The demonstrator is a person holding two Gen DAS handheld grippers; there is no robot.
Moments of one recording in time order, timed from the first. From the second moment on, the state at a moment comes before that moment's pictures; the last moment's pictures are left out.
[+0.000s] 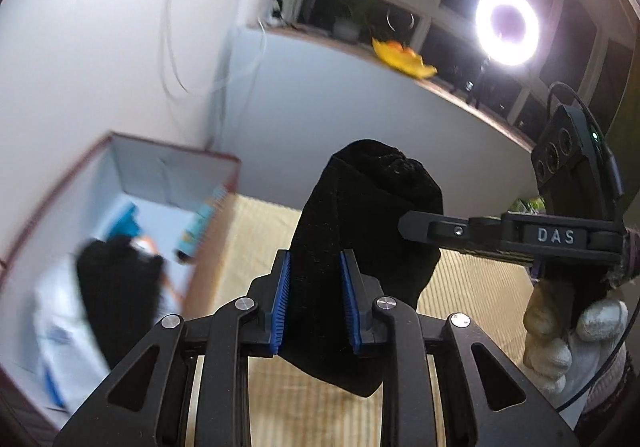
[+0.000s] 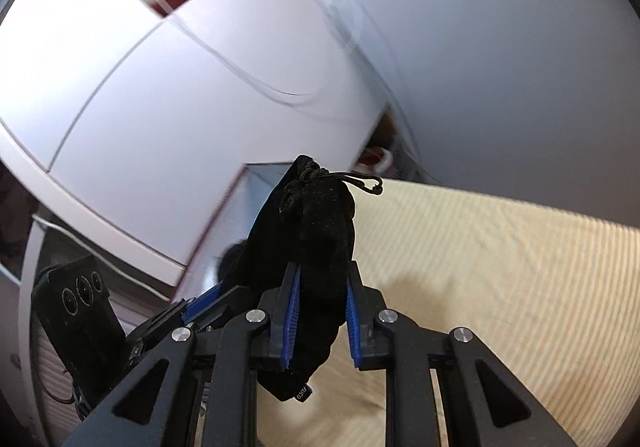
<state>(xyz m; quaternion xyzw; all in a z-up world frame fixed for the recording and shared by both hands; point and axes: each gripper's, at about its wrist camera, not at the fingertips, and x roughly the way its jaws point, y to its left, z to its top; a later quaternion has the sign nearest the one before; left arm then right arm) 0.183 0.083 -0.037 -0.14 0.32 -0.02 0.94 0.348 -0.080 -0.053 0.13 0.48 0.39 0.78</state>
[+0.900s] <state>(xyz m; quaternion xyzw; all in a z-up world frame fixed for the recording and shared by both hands) 0.209 0.202 -0.026 -0.14 0.31 0.10 0.93 0.397 0.104 -0.047 0.03 0.47 0.42 0.78</state>
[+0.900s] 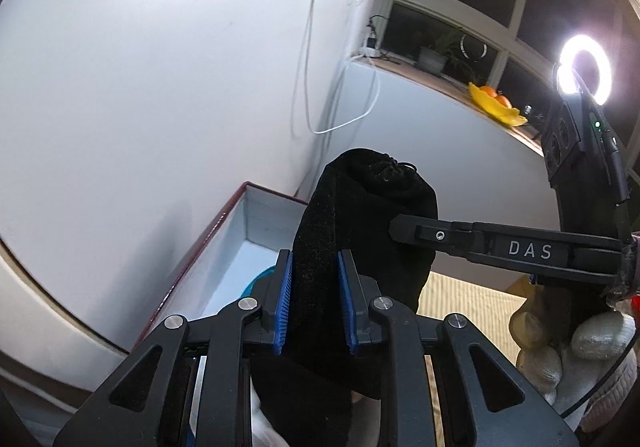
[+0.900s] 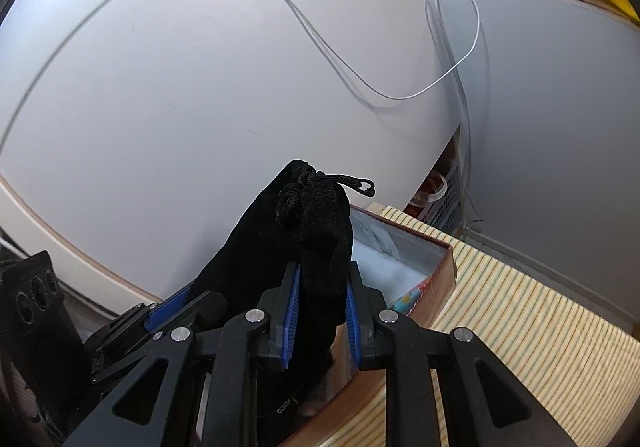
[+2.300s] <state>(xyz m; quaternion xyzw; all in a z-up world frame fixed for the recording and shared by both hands) 0.103 0.145 -0.004 -0.06 0.26 0.14 0.95 0.296 0.033 -0.028 -0.09 0.39 0.36 0.84</state>
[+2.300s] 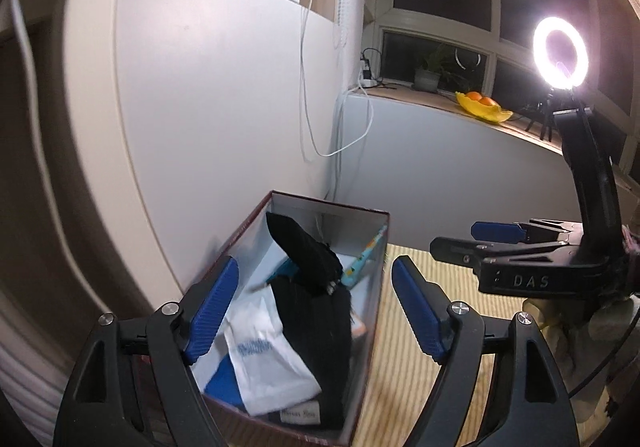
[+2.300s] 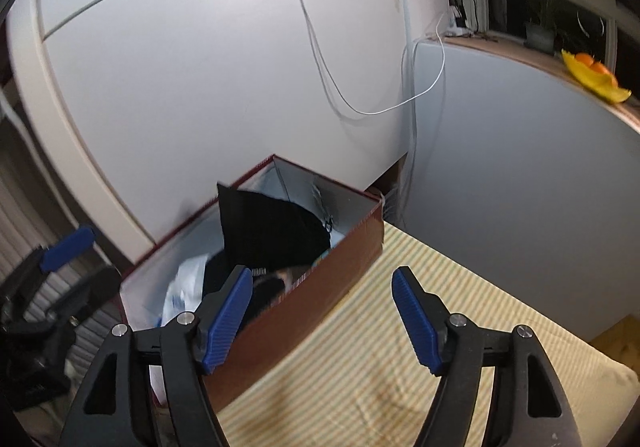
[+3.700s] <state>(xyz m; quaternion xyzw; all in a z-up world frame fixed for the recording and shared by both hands) -0.066 0.096 -0.035 -0.08 0.24 0.15 0.95 0.046 -0.084 -0.056 -0.09 0.31 0.29 0.90</state>
